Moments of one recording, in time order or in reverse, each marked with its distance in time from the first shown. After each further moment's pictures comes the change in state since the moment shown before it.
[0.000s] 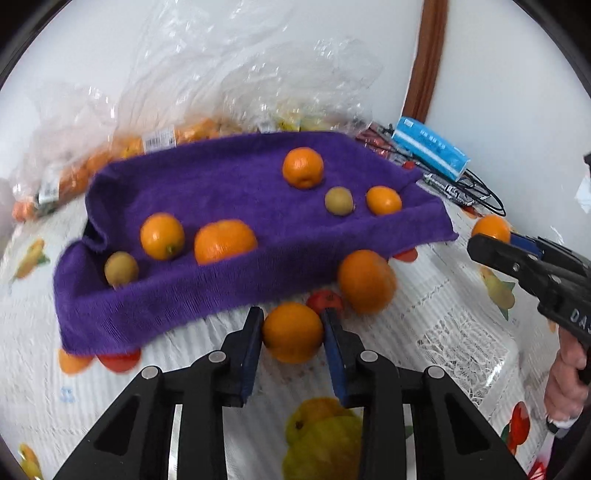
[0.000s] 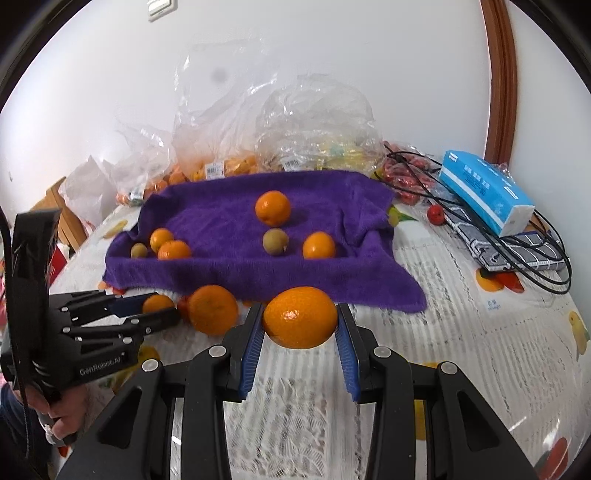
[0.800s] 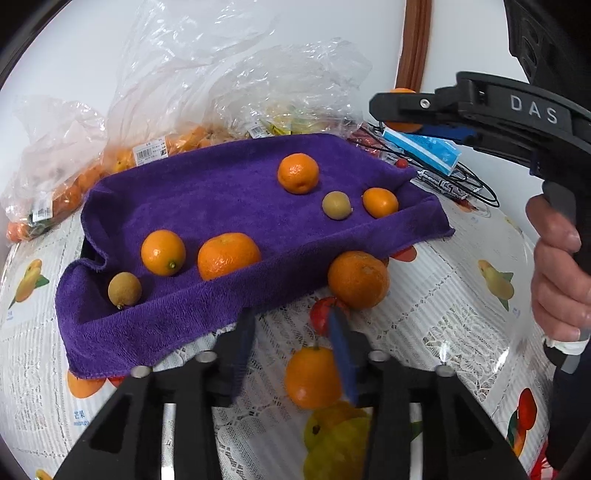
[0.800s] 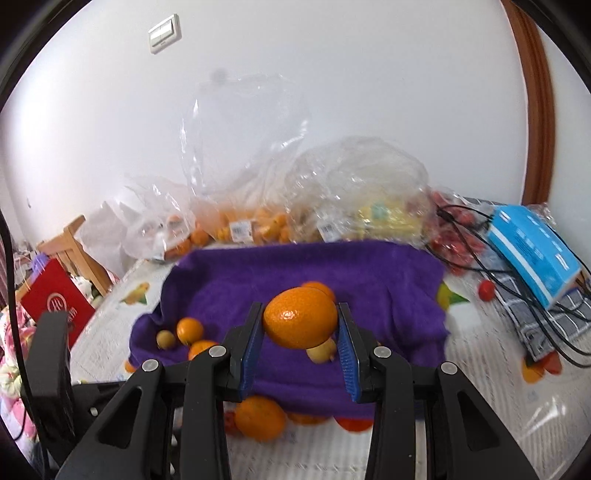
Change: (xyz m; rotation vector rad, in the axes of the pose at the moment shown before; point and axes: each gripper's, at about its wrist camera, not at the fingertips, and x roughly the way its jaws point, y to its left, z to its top) left arm 0.001 0.005 0.006 0.043 0.014 -0.025; right arm 0.032 0.023 0.087 0.025 -0.091 0.120
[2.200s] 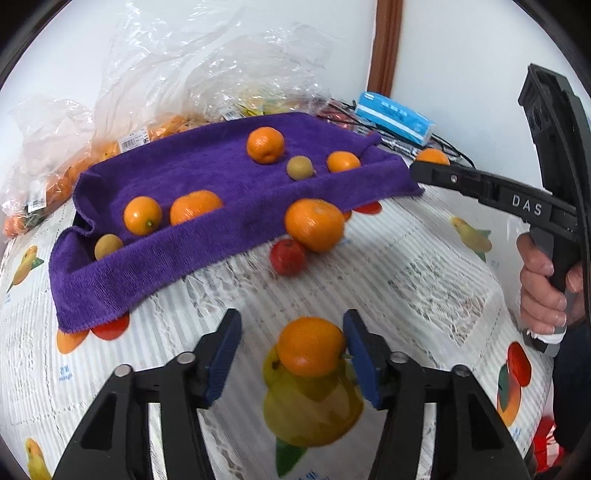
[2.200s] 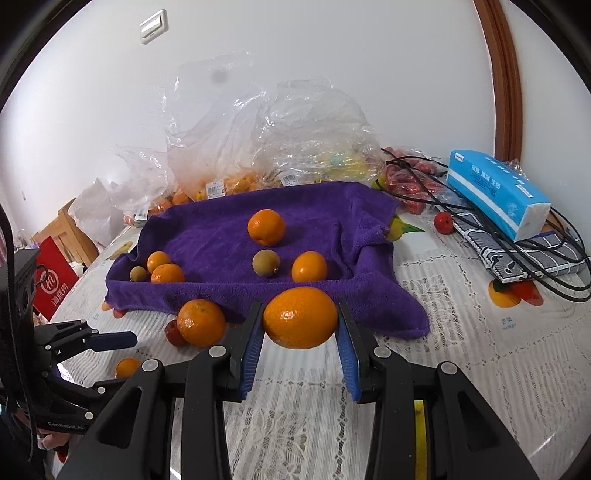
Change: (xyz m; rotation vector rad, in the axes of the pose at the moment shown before) left arm -0.019 -0.025 -0.029 0.073 0.050 -0.030; right arm -0.030 -0.051 -0.079 0.013 0.038 -0.035
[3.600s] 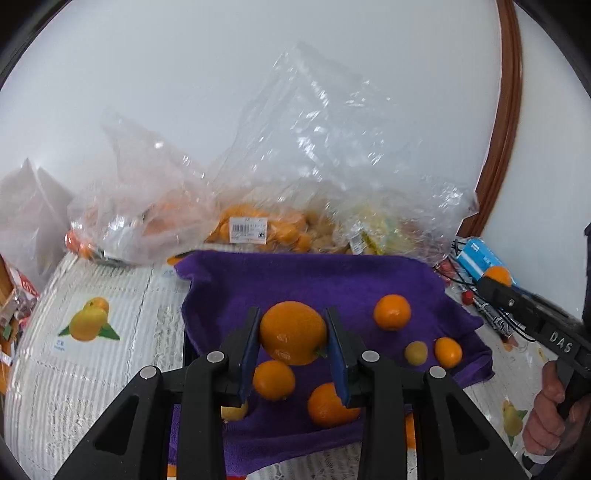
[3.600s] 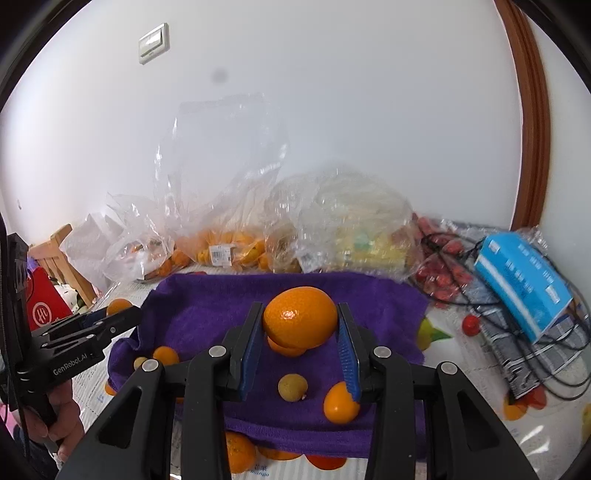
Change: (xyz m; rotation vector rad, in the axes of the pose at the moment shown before) left arm -0.019 0.106 0.086 -0.350 -0.285 0.189; right arm 0.037 0.034 0.102 -0.026 -0.078 -0.013
